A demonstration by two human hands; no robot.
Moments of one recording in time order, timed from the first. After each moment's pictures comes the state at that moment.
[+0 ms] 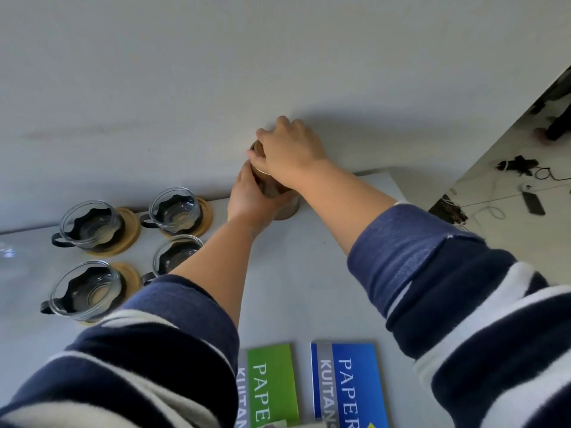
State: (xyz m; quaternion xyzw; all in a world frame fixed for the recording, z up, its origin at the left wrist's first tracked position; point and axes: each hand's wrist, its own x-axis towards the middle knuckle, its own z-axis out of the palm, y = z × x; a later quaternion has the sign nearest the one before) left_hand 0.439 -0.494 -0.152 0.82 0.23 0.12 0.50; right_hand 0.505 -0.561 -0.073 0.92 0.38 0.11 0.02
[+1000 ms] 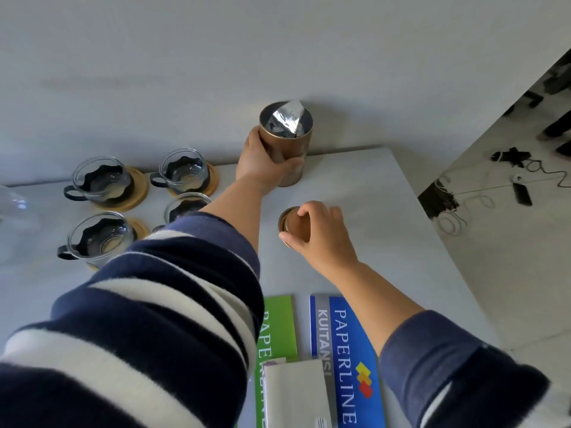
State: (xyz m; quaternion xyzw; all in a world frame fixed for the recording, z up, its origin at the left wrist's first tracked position) left_hand 0.438 -0.488 -0.157 0.83 0.23 0.12 0.49; right_hand 0.386 -0.656 -0.185 0.94 0.23 -0.04 -0.26
